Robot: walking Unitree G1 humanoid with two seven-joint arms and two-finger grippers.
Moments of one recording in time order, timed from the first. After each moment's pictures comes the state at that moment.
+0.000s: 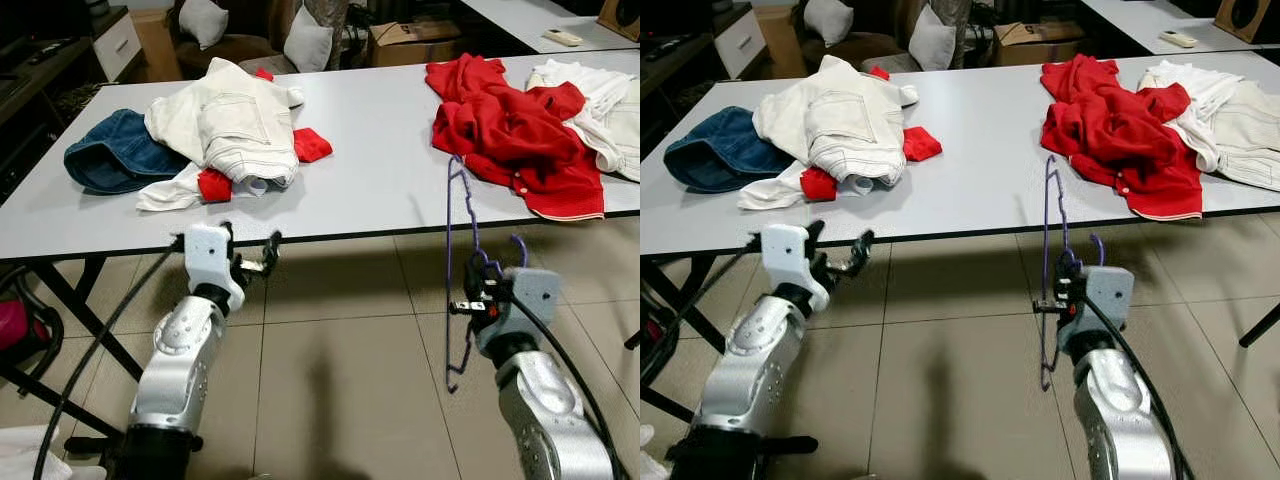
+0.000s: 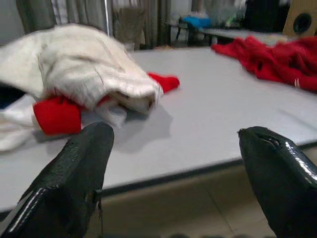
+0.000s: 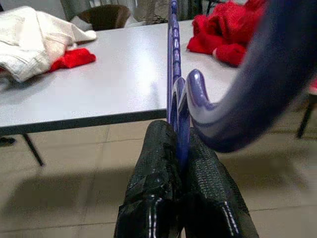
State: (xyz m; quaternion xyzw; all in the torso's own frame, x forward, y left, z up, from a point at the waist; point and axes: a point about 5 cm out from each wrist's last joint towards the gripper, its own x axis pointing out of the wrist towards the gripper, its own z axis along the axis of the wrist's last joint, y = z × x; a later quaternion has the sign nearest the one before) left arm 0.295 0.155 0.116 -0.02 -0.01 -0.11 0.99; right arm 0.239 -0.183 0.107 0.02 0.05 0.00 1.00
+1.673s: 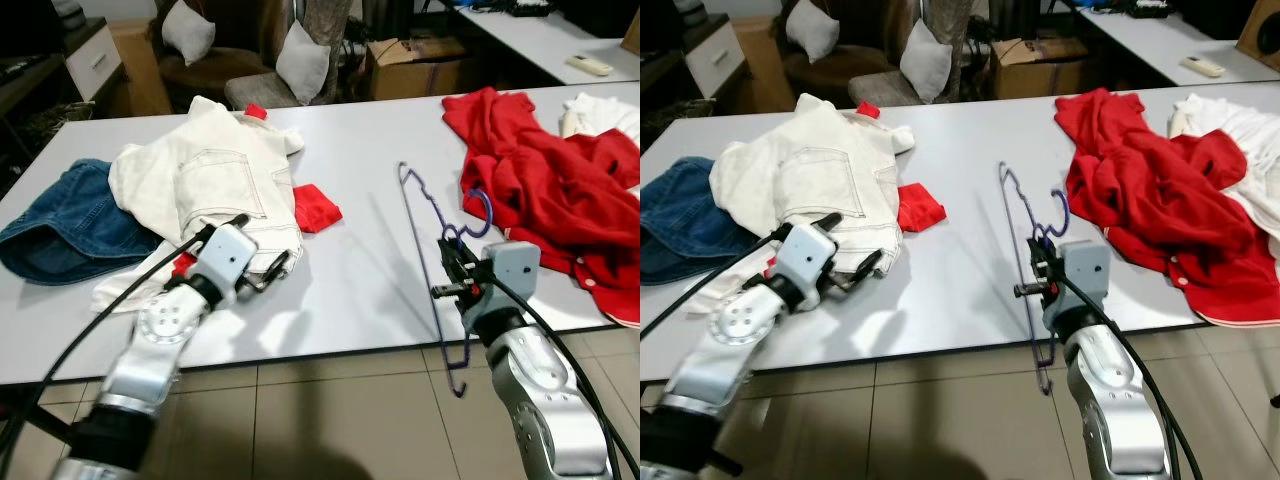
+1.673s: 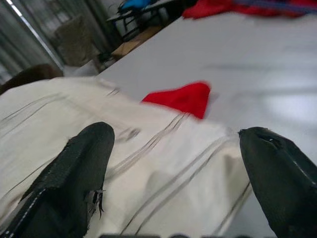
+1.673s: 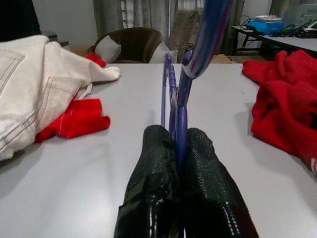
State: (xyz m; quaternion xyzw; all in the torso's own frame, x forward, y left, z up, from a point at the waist) left arm 0.297 0.172 0.119 0.23 0.01 -0.25 0.94; right arm 0.249 -0.165 0.122 0.00 0.02 0.09 1.00
